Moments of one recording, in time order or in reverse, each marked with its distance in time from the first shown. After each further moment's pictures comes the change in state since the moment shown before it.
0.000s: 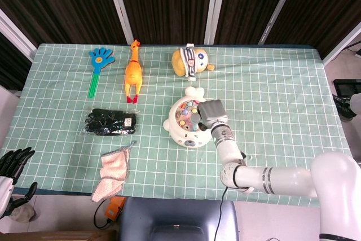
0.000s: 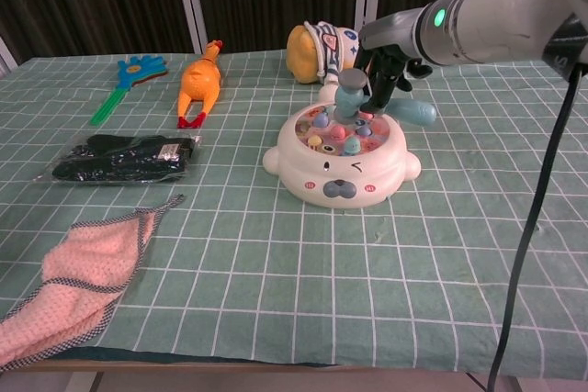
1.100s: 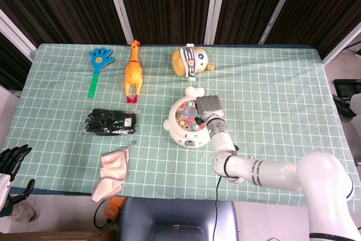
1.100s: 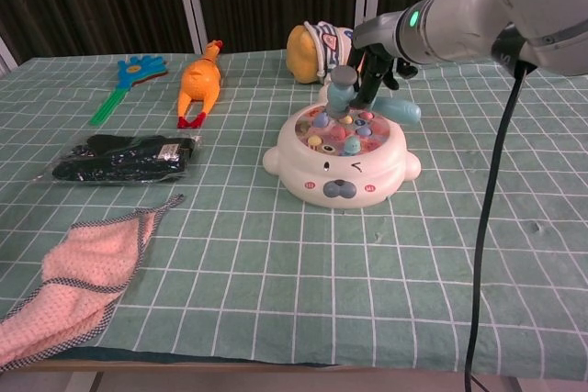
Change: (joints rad) left arm -0.008 0.003 -0.015 0.004 -0.037 -0.025 -0.019; right arm 0.042 -0.073 0.025 0.174 0.071 -0.066 0.000
